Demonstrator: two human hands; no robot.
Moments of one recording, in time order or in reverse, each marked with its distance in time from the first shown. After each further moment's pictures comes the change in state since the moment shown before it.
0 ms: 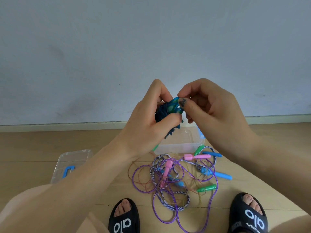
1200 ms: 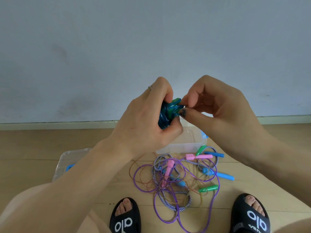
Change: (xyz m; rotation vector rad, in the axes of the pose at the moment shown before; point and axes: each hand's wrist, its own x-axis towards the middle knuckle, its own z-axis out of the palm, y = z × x) left_hand 0.003 -0.008 -0.011 0.463 0.055 0.292; right_hand -0.002 -0.003 -0.007 0.037 -0.104 -0.114
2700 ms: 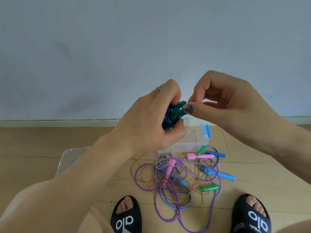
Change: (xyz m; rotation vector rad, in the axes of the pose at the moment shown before) left_hand 0.000 0.002 -0.006 0.032 -0.082 0.047; right_hand 0.008 -0.010 -0.017 0.057 -0.141 0.082
